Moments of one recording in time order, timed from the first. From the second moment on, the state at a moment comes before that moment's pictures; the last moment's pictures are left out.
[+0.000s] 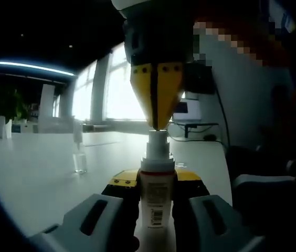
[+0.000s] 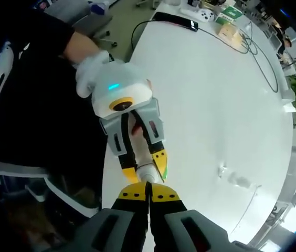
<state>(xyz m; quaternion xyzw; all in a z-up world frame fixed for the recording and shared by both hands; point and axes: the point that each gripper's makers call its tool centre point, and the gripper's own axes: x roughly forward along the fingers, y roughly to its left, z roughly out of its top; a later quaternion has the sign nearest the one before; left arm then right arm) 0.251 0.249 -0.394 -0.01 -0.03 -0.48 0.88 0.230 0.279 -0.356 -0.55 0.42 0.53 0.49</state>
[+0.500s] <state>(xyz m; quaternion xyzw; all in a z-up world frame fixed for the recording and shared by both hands) 0.251 0.248 -0.393 -0.02 -0.02 -0.48 0.88 0.230 0.279 -0.357 -0.52 0.43 0.54 0.49</state>
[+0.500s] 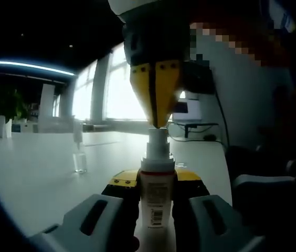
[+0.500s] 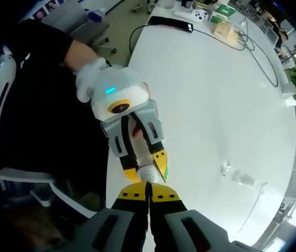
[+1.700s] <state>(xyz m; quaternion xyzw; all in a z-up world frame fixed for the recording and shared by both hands) 0.250 0.251 -0.387 -0.03 -0.03 -0.48 0.88 0.229 0.280 -0.357 -0.53 0.43 0.54 0.49</state>
